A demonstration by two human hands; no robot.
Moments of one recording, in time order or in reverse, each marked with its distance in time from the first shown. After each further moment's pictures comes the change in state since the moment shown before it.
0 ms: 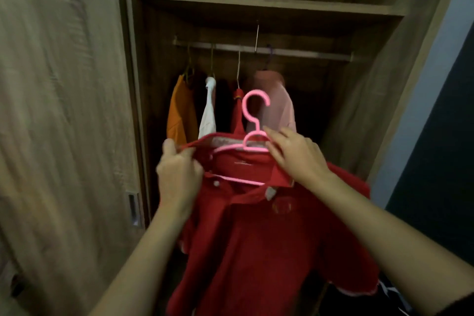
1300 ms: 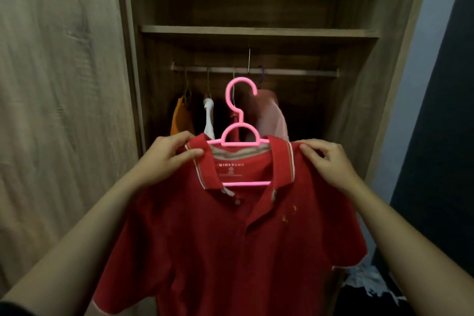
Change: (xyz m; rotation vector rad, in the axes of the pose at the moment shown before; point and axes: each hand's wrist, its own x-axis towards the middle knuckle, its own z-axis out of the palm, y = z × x) left_hand 0.089 -0.030 -0.047 -0.422 -0.527 0.433; right_hand -0.023 0.037 -0.042 0.629 0.026 0.372
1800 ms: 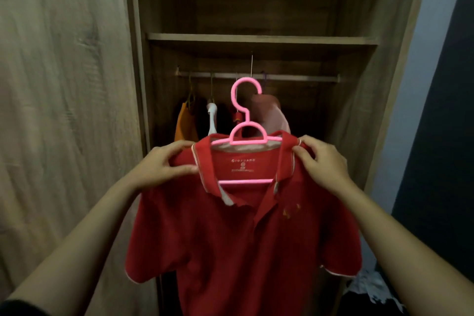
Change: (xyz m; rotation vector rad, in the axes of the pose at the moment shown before) left_hand -0.015 -0.020 -0.009 -0.090 -0.126 -0.134; right_hand 0.000 -0.032 0.005 -0.298 0.060 0.048
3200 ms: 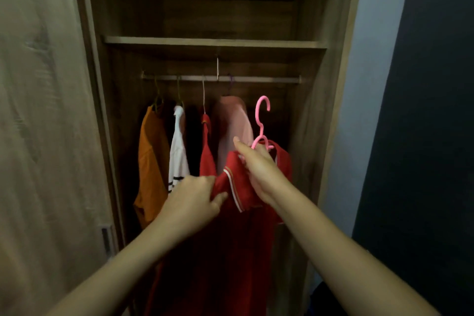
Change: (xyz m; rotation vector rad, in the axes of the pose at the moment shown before) left_hand -0.013 0.151 0.100 0.471 -0.108 -0.165; right_hand -0.015 -0.064 0.014 0.991 -0.235 0.631
